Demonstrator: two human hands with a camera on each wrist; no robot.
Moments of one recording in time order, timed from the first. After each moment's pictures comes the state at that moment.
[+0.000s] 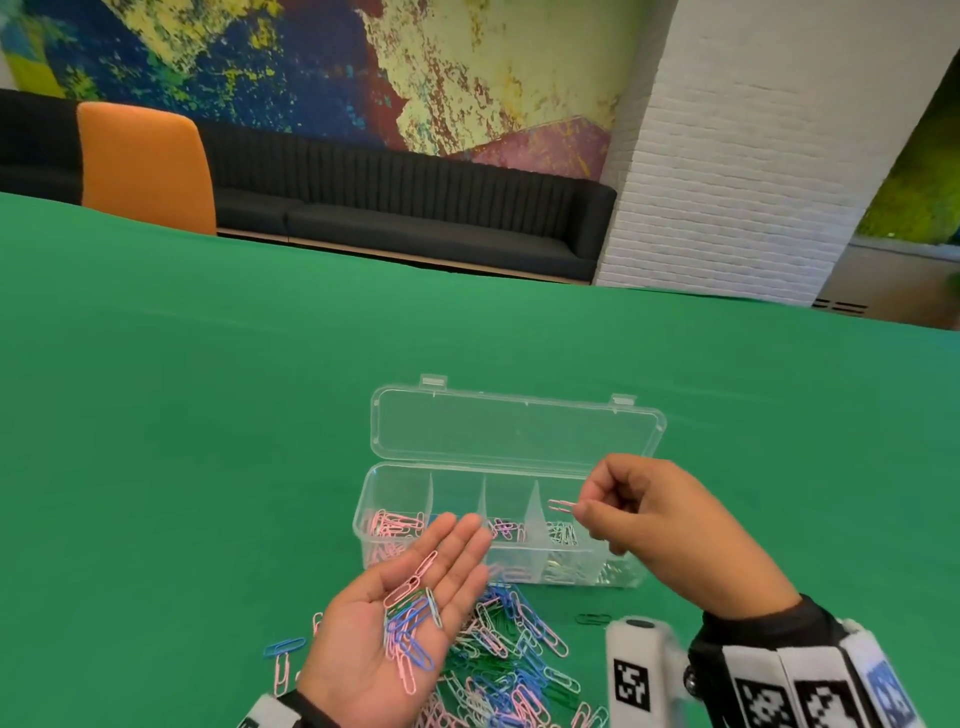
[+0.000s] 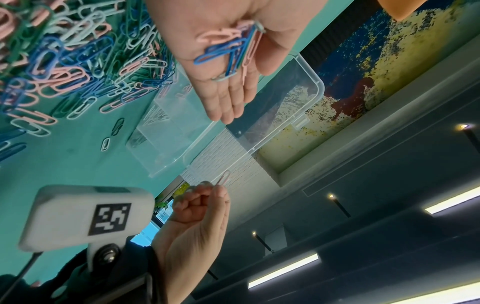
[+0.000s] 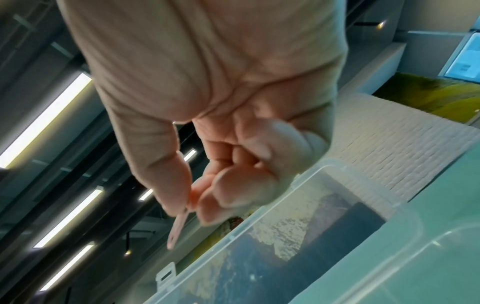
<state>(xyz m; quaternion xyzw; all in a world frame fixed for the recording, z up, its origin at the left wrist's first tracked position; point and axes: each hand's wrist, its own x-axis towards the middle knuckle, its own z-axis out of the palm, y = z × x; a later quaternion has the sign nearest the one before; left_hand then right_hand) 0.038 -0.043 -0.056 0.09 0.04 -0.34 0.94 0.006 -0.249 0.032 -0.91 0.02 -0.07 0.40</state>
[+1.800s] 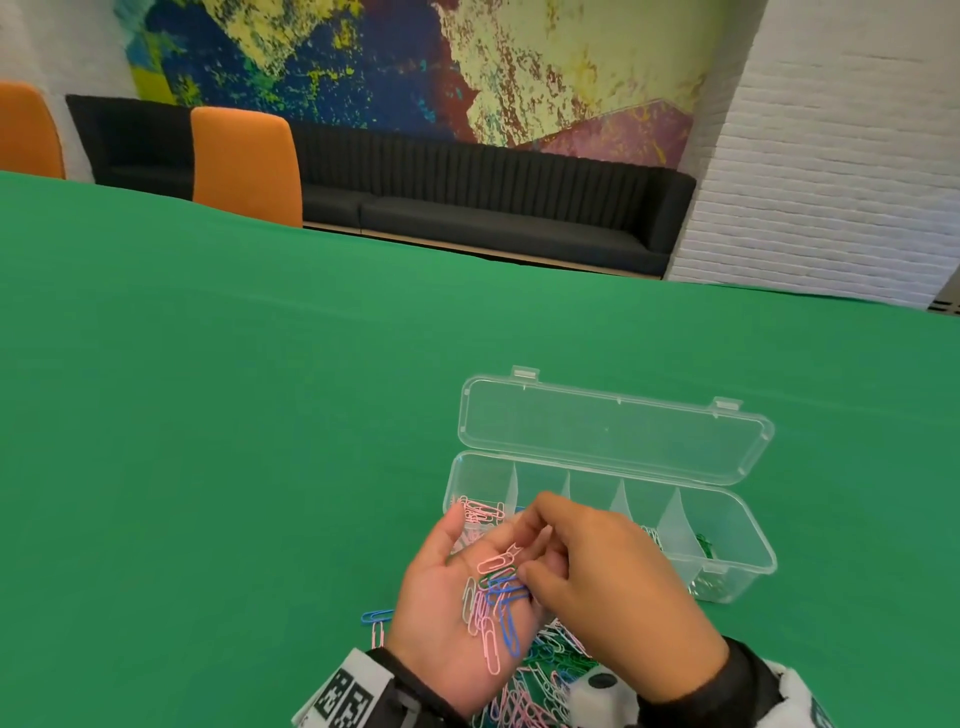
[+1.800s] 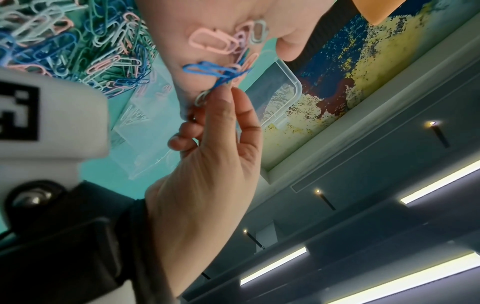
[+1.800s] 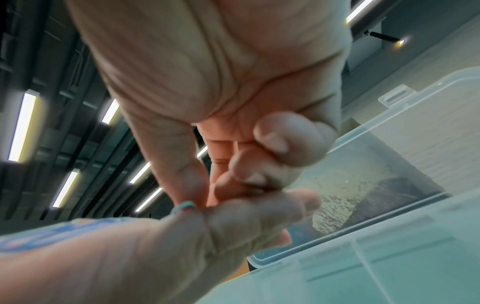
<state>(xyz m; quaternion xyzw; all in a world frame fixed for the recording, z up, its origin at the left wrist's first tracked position) 0.045 -0.029 -0.062 0.08 -0.01 -0.37 0.93 0.013 -0.151 0.009 -0.97 -0.10 -0.07 0.22</state>
